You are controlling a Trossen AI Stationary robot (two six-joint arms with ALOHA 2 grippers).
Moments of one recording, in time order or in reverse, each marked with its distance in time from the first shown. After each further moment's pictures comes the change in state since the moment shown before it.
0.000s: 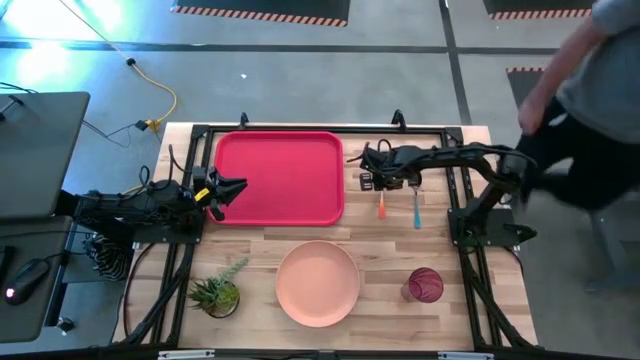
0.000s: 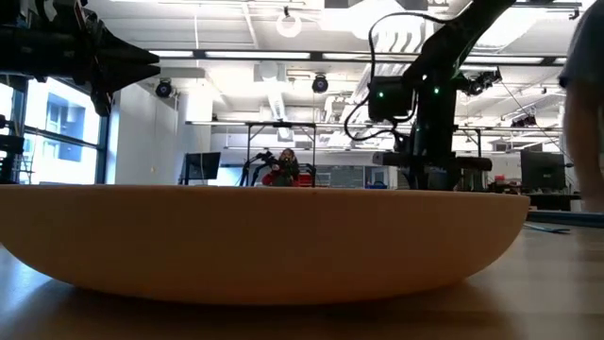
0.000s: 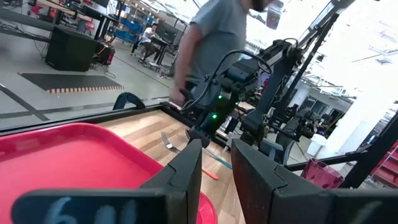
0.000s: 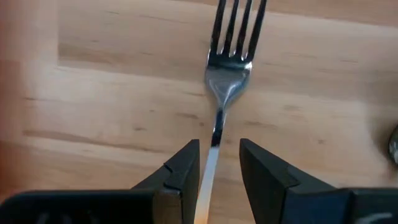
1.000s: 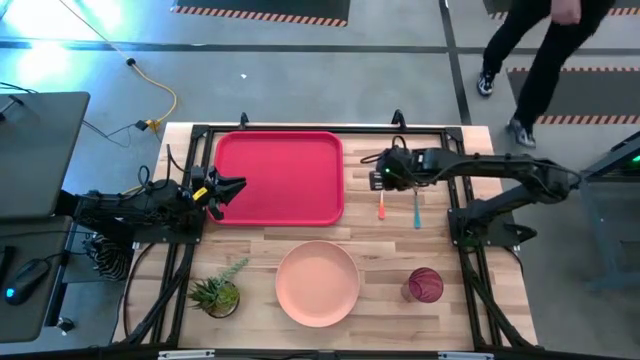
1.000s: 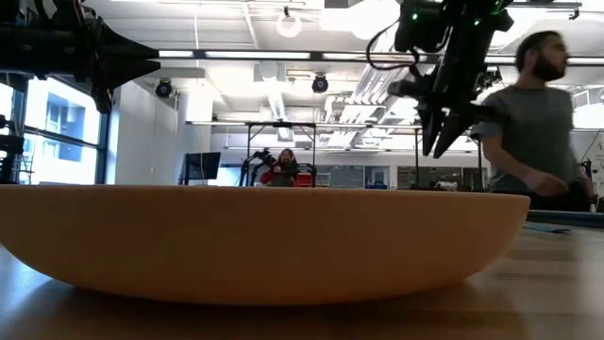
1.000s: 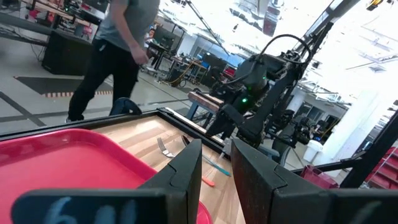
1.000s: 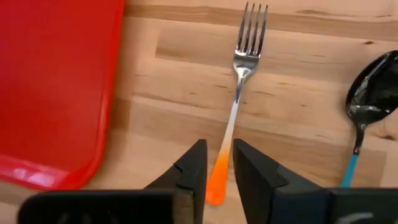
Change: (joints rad) left arm 0.000 0.000 0.000 0.030 0.000 0.000; right arm 0.130 -0.338 0.000 -0.138 0.061 0.098
